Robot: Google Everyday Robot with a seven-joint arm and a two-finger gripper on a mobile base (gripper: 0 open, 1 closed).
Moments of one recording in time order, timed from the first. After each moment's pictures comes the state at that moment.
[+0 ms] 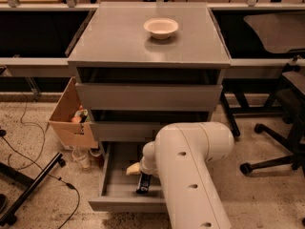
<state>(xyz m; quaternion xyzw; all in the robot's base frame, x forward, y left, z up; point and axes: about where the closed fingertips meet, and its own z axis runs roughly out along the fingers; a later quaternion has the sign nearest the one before) 0.641 0.037 0.231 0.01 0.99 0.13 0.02</state>
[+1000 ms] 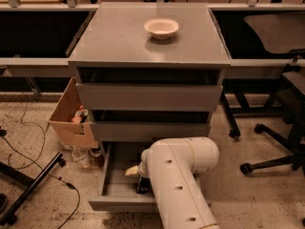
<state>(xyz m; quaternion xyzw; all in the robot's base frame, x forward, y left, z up) 0.661 0.052 0.152 0.06 0.99 0.15 0.02</state>
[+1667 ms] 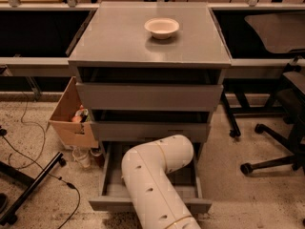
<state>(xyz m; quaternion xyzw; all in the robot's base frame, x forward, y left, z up) 0.667 0.072 0.113 0.08 0.99 0.08 0.02</state>
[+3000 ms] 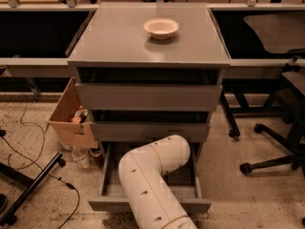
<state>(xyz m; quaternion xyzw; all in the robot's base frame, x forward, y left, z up) 0.679 0.047 0.100 0.12 0.99 0.04 0.02</state>
